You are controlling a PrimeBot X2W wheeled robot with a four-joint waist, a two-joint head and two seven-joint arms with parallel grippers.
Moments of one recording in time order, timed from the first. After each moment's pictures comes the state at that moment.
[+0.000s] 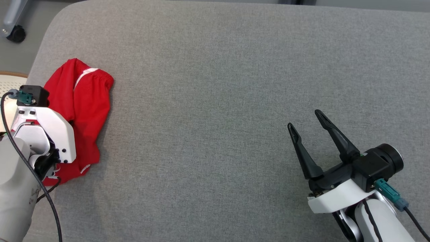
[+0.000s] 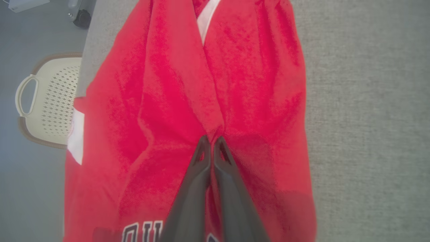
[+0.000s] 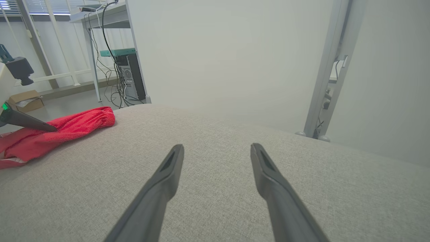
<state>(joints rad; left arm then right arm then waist) -0.82 0.43 -0.58 1.00 -0.71 -0.13 0.34 -0.25 -0.15 0.29 0.11 0.11 0.13 -0.26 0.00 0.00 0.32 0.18</state>
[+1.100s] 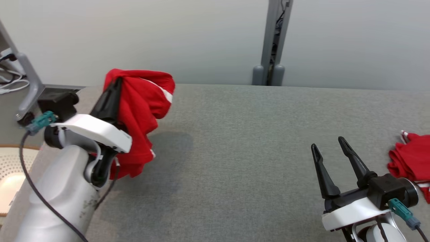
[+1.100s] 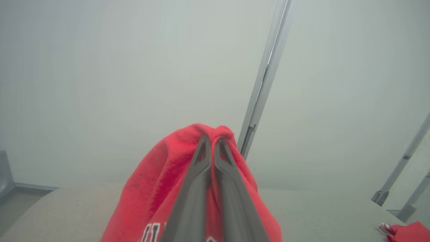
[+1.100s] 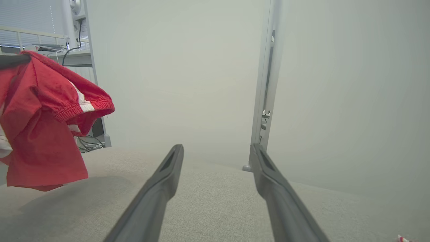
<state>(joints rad) -0.67 0.29 -0.50 0.69 -0.84 -0.11 -0.26 -0.11 -0.07 0.13 0.16 0.10 0.13 -0.26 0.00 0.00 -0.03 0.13</state>
